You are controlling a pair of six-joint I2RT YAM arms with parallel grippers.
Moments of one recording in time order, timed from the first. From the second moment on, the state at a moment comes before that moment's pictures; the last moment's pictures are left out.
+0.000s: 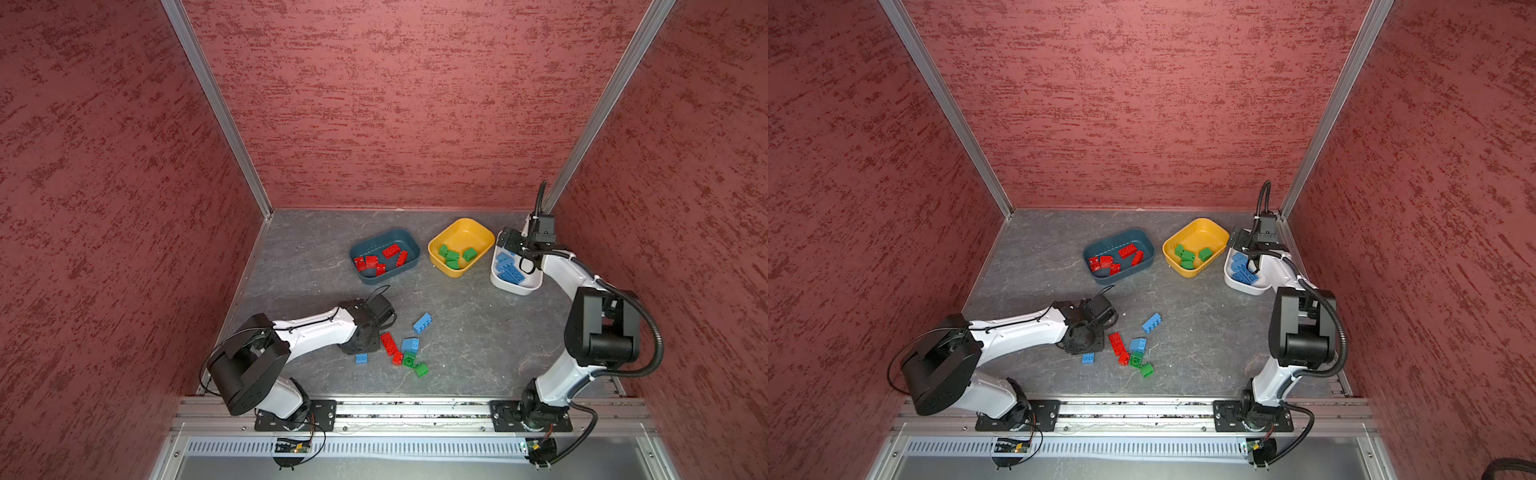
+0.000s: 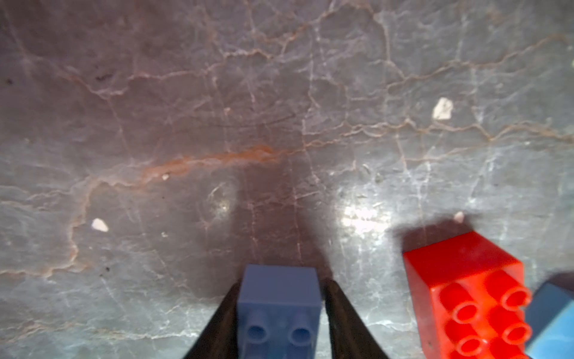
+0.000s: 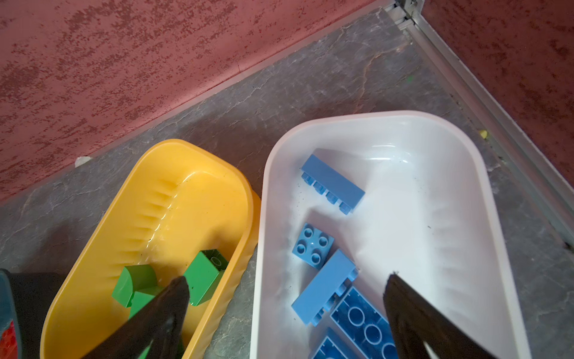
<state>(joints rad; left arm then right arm) -0.82 1.49 0.76 -0.75 -0.11 -0.93 -0.11 1.70 1.21 -0.24 -0.05 0.36</state>
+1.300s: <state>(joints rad) -0.64 1.54 1.15 -0.20 -0.07 -0.94 0.37 1.43 0.76 0.32 -0.57 0.44</state>
